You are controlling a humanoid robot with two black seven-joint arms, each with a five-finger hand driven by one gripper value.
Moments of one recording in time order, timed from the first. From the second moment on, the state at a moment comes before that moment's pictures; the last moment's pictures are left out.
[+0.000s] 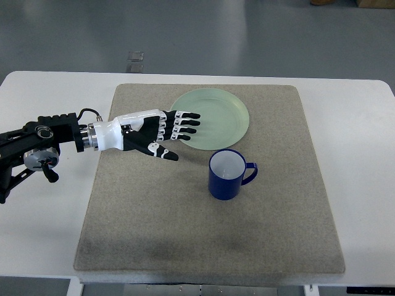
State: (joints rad) left arm -0.84 0.54 -0.35 -1.07 0.56 -0.61 -0.31; right arm 0.01 0.00 0.01 0.06 -0.06 0.19 0.23
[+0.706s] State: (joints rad) left arm -0.82 0.44 -0.36 -1.04 0.65 -0.61 -0.31; right arm 0.01 0.00 0.01 0.06 -0.06 0.19 0.23
